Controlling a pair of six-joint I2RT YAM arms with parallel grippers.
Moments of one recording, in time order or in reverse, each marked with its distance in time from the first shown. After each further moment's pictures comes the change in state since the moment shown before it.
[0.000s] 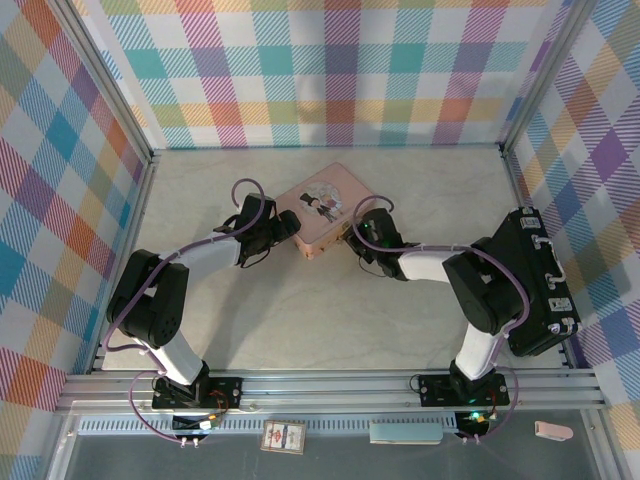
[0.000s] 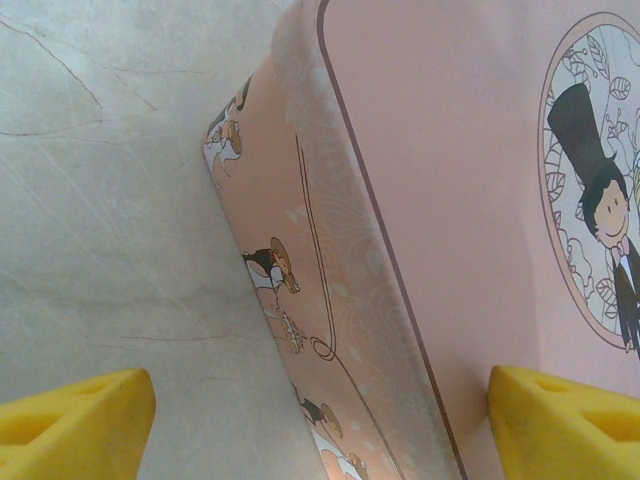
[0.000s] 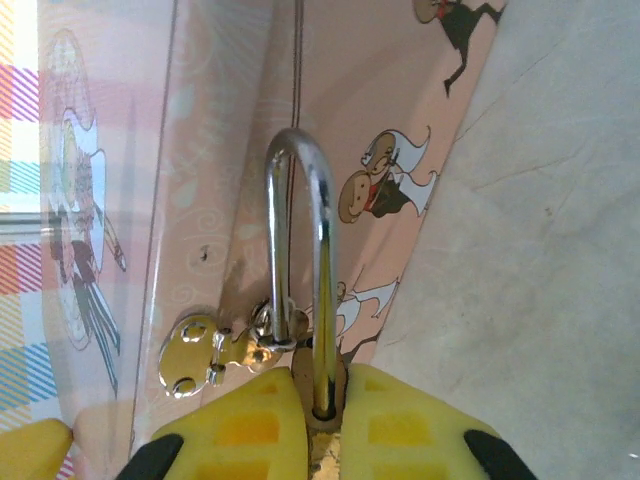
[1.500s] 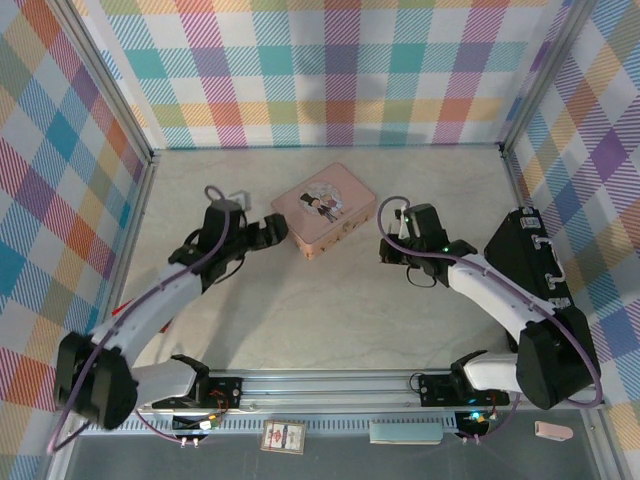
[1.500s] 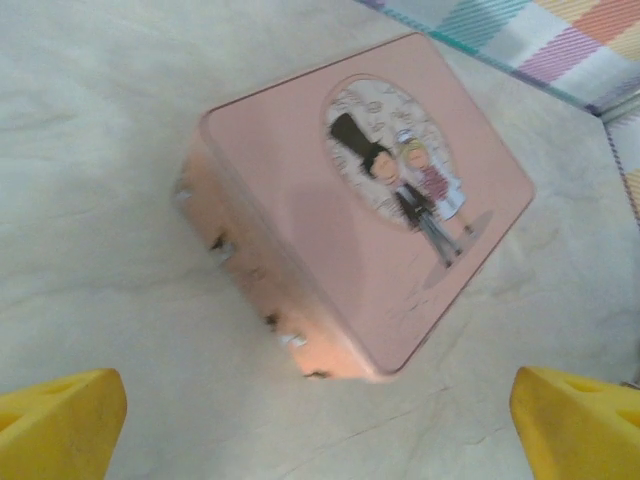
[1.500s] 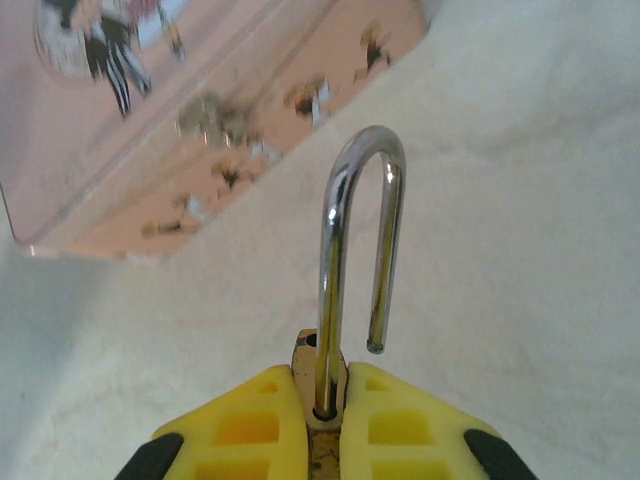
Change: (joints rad) left arm 0.004 -0.523 -0.151 -0.176 0.022 0.257; right arm -0.115 -0.501 -0.030 -0.692 -0.116 -0.758
